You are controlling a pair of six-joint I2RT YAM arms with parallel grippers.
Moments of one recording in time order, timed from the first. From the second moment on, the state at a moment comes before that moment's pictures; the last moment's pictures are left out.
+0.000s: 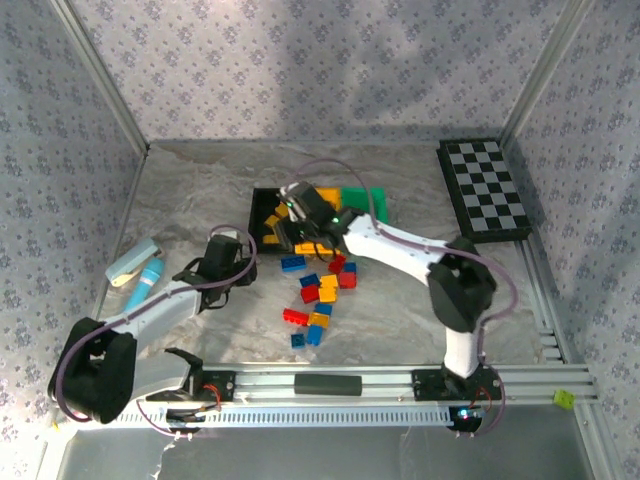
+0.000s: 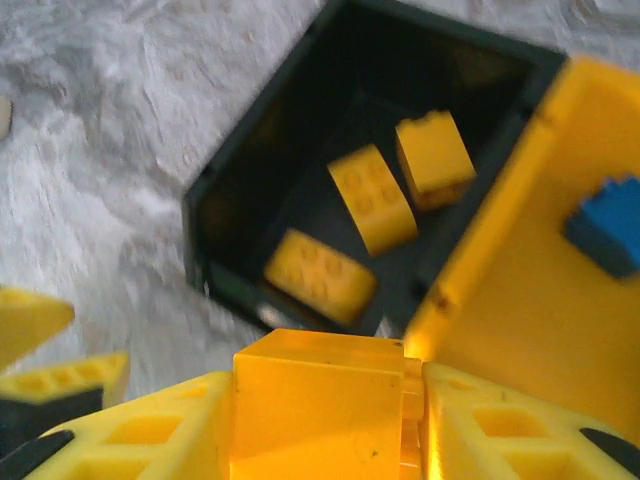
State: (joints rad) left arm -0.41 1.19 0.49 -0.18 -0.15 -0.45; right arm 0.86 1.92 1.57 -0.41 0.08 0.31
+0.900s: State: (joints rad) left arm -0.39 1.19 0.47 -0.15 -0.03 -0.45; right arm 0.91 1.68 1.34 -0.45 0.25 0.28
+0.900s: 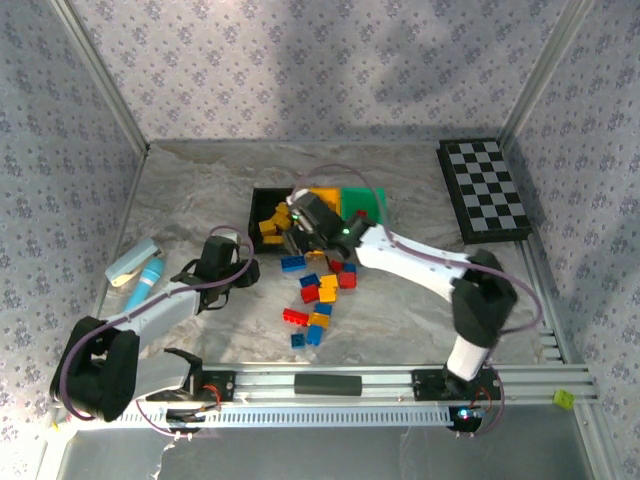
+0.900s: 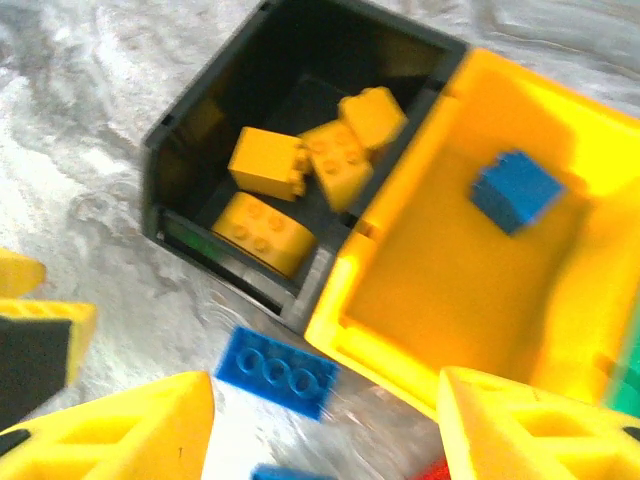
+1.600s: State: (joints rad) left arm -0.61 1.24 0.53 -0.21 0.20 -0.46; right arm 0.51 1.24 0.78 -0.36 0.25 0.32
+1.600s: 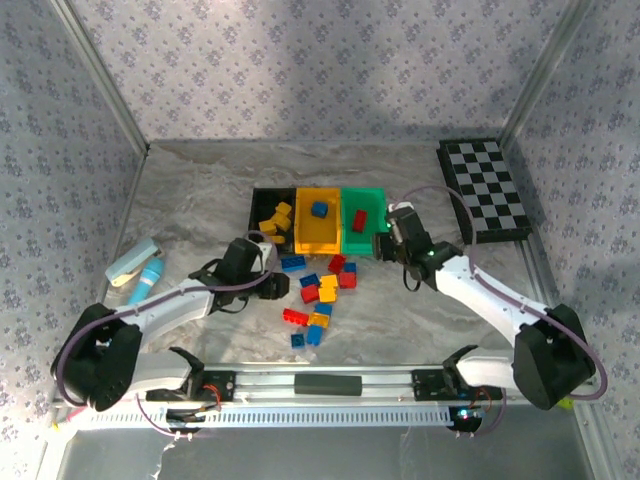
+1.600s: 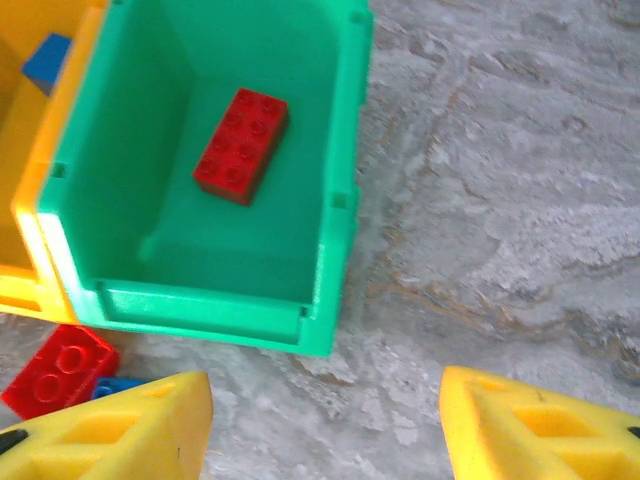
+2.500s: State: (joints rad) left arm -0.86 1.25 0.65 -0.54 0.17 -0.45; right arm 0.41 1.20 0.56 -0.17 0.19 0.29
